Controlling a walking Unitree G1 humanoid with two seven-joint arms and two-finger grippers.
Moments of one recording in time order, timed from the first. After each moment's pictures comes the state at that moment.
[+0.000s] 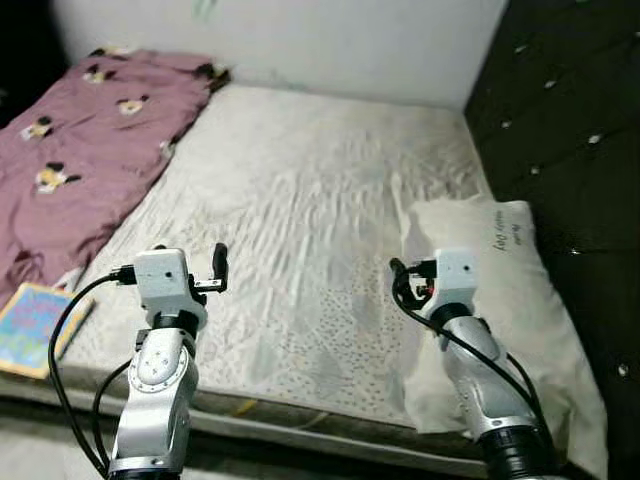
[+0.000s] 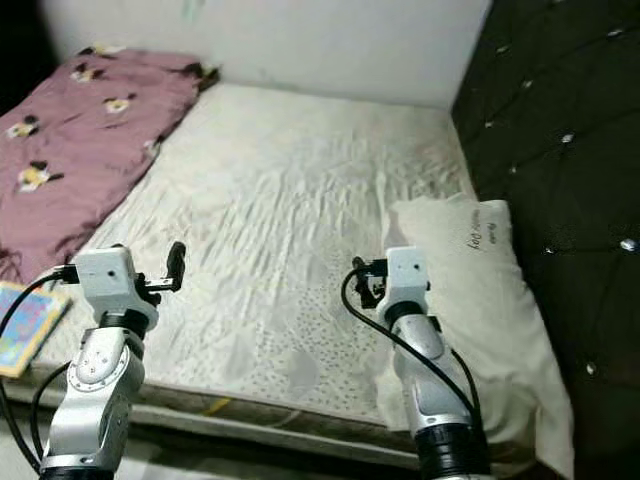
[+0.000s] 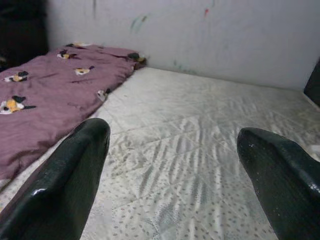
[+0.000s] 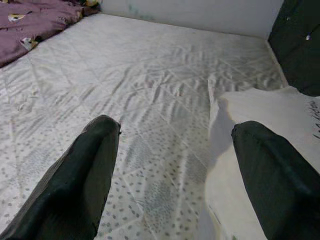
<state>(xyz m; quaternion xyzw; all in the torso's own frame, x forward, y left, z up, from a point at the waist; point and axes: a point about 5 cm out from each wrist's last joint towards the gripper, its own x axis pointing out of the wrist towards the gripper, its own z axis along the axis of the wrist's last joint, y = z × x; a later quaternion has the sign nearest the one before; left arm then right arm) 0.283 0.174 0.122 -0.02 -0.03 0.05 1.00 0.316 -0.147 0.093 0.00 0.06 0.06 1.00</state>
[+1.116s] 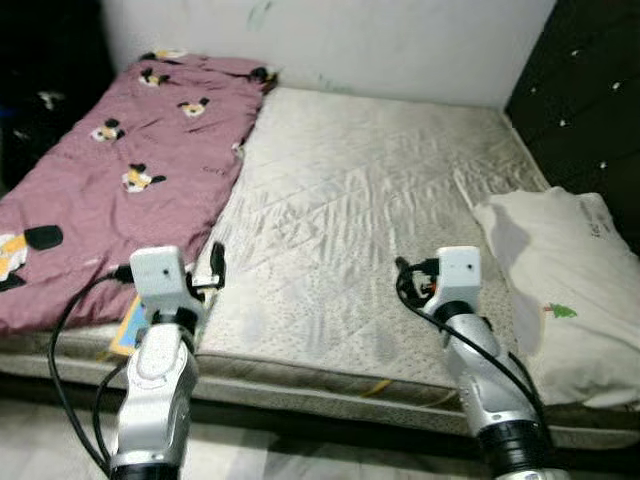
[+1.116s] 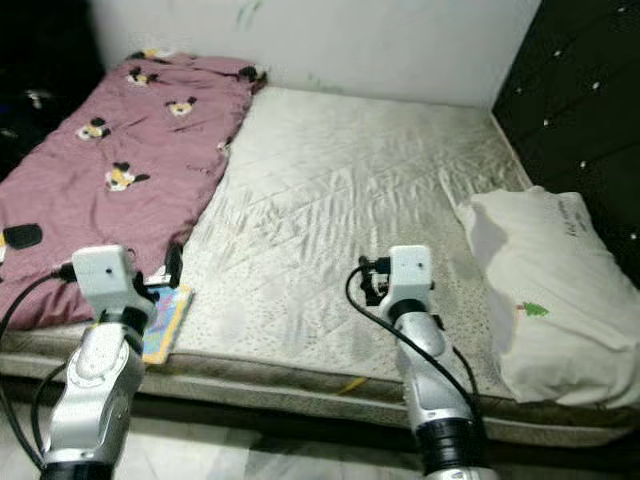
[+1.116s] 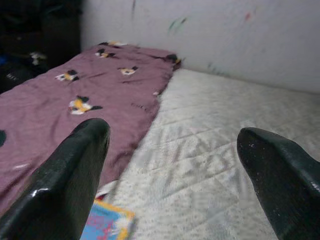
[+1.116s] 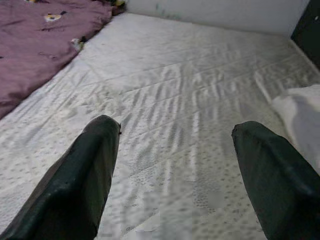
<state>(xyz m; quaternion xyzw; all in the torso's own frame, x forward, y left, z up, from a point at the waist) 0.285 0.179 0.121 -0.03 -0.03 0.06 1.00 0.319 -0.151 0.091 0.00 0.07 0.04 1.00</state>
